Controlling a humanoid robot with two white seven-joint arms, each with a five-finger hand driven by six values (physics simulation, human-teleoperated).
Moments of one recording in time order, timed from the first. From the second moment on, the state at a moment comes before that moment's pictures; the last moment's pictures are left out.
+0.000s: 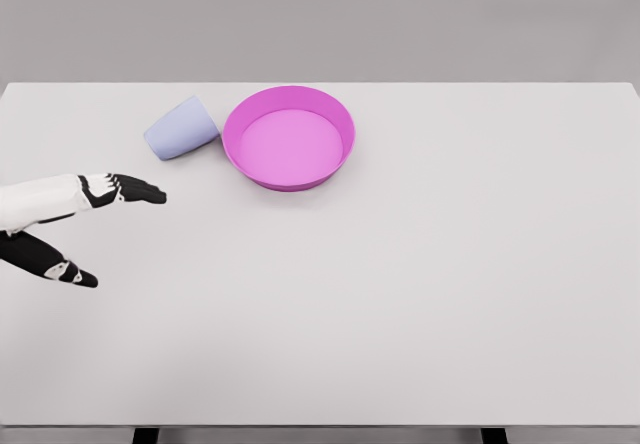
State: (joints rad) left arm -0.21 1.23 -0.40 -1.76 0.35 -0.61 -0.55; right arm -0.04 0.00 -0.08 0.16 0.07 -0.20 0.26
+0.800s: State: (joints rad) left arm -0.40 1.09 -0.46 -1.76 0.36 -0.52 -0.55; right arm -0.03 0.00 -0.08 0.16 0.07 -0.20 0.25
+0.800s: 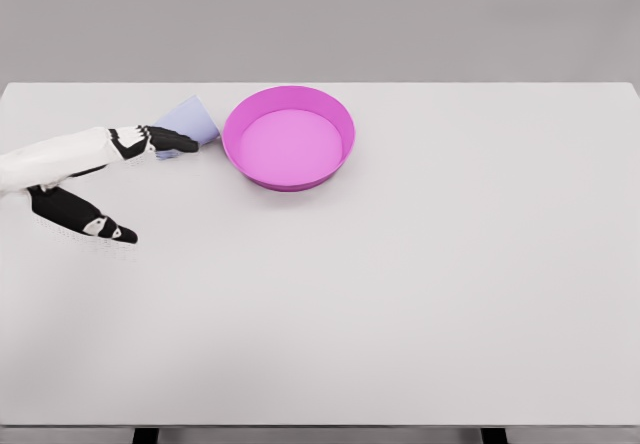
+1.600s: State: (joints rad) left arm -0.74 0.78 -0.67 -1.35 0.34 -0.09 -0.43; right arm -0.03 0.00 -0.08 0.16 0.07 -0.20 0.25
